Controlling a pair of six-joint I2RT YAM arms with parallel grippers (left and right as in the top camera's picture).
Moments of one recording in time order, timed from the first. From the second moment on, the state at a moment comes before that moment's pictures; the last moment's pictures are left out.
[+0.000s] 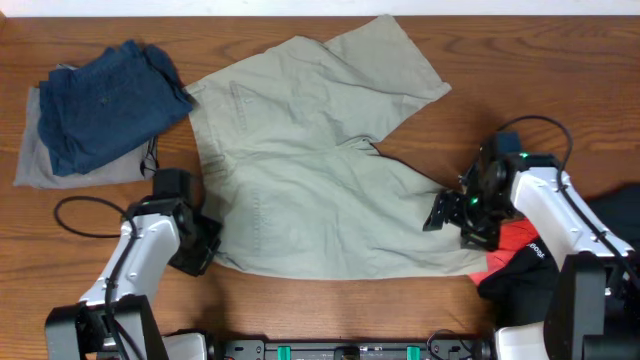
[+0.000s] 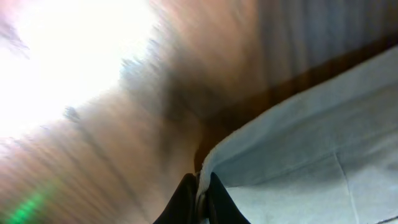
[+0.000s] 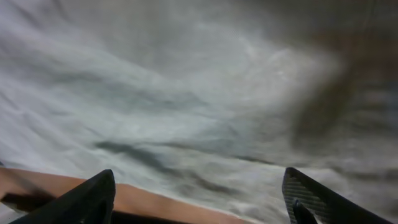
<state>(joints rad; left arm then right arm) 0.13 1.42 0.65 -0.78 0.09 -1.01 0.03 1.60 0.92 -1.03 -0.35 0.34</state>
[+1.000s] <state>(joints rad) 0.14 1.42 0.64 -0.55 0.10 -0.97 0.10 1.58 0.79 -0.43 -0.29 0.49</state>
